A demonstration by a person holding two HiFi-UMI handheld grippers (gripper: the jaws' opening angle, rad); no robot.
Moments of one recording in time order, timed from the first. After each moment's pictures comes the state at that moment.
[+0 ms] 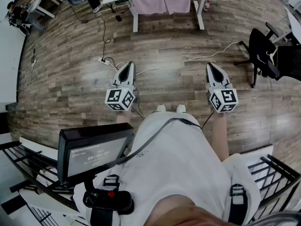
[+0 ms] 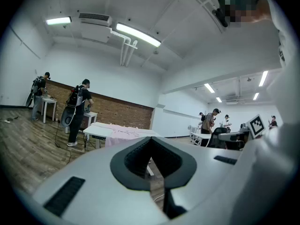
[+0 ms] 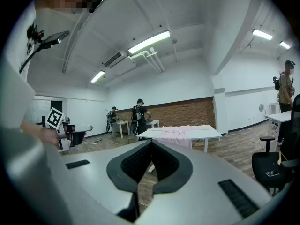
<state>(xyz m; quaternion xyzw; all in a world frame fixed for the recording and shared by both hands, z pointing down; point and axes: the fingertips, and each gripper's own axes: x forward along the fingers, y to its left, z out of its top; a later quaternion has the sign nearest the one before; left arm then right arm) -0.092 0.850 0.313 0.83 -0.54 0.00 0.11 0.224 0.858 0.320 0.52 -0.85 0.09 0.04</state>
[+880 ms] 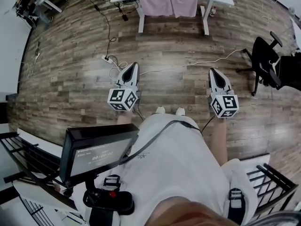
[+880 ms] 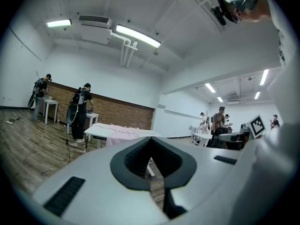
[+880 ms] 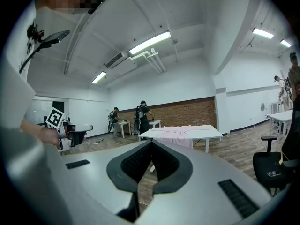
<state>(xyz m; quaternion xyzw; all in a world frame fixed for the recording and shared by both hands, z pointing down) -0.086 0.857 0.310 0.83 -0.55 -0.01 0.10 0.229 0.864 0.320 0.51 -0.85 0.09 0.04</state>
